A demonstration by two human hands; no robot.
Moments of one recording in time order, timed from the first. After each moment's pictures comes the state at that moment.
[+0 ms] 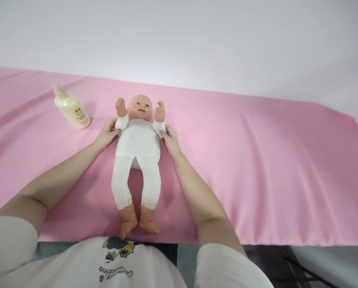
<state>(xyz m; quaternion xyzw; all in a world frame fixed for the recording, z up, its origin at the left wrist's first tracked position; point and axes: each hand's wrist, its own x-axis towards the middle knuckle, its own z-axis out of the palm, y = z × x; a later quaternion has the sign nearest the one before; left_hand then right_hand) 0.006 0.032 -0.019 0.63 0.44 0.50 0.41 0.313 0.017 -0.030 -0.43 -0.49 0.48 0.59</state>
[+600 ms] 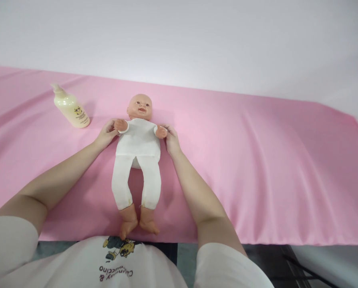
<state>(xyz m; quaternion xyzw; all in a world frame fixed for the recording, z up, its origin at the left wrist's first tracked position) 0.011 0.028 -0.017 0.61 0.39 0.52 0.44 0.310 0.020 -0.034 -0.41 -0.45 0.50 0.62</state>
